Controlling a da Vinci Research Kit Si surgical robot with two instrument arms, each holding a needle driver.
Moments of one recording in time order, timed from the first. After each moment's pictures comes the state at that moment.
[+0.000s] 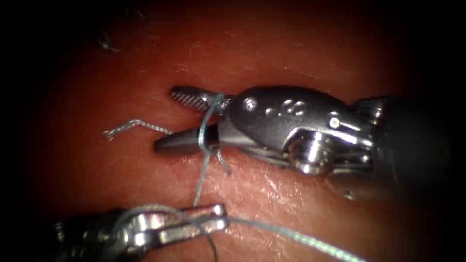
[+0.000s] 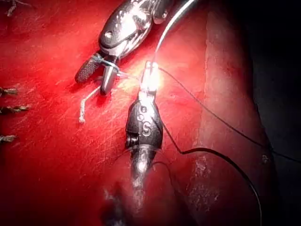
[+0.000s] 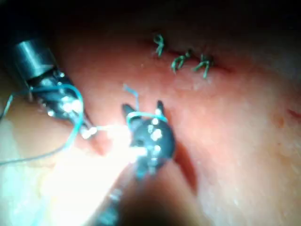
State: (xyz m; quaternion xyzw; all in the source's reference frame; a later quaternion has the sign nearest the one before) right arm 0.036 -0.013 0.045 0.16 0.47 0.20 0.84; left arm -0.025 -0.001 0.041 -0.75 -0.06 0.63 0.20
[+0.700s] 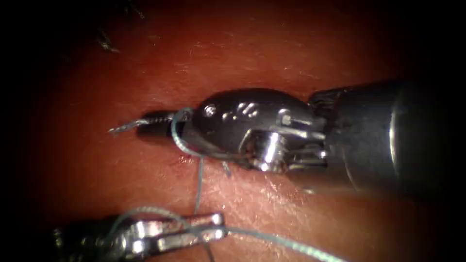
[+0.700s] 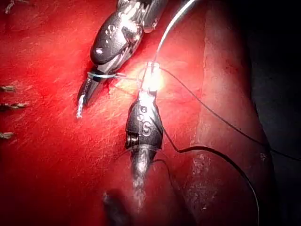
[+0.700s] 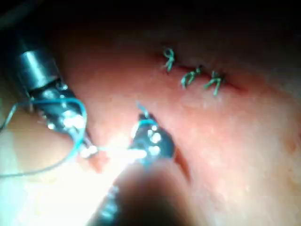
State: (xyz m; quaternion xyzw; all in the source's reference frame) right arm 0.038 -0.013 0.045 0.16 0.45 0.15 0.87; left arm -0.025 -0.001 0.041 -0.75 -0.07 0.63 0.20
